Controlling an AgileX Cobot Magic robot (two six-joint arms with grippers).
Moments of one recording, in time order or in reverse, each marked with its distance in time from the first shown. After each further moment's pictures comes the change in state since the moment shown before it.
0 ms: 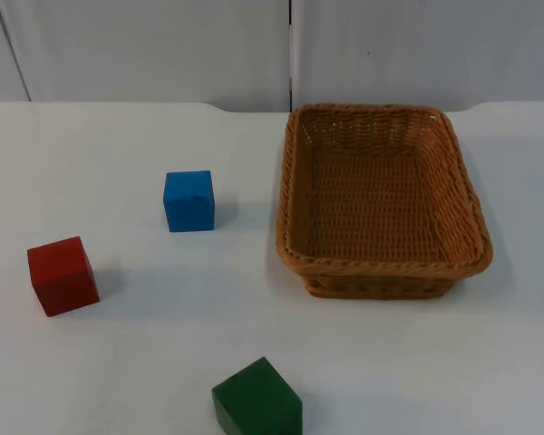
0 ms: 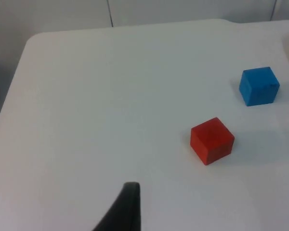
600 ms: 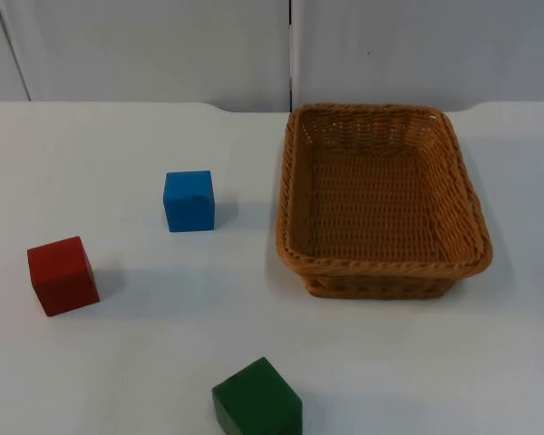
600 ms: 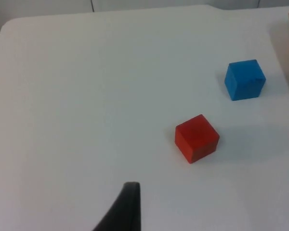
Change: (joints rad) right arm 0.000 0.154 -0.062 0.000 -0.056 -0.014; left arm 0.000 0.137 -0.039 -0.045 -0.042 0.018
